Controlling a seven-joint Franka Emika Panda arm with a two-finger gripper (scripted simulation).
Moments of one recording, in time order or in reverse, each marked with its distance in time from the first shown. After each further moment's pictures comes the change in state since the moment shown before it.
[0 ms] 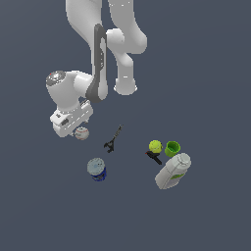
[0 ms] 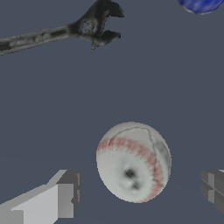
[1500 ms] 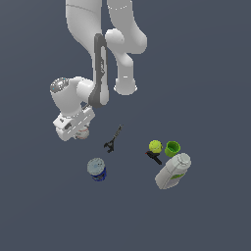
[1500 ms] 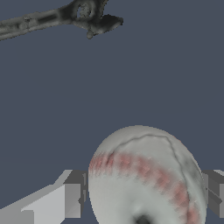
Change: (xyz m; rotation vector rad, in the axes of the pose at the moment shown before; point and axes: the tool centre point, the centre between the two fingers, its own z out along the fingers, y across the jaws) arm 0.003 0.000 0.026 0.001 0.000 -0.001
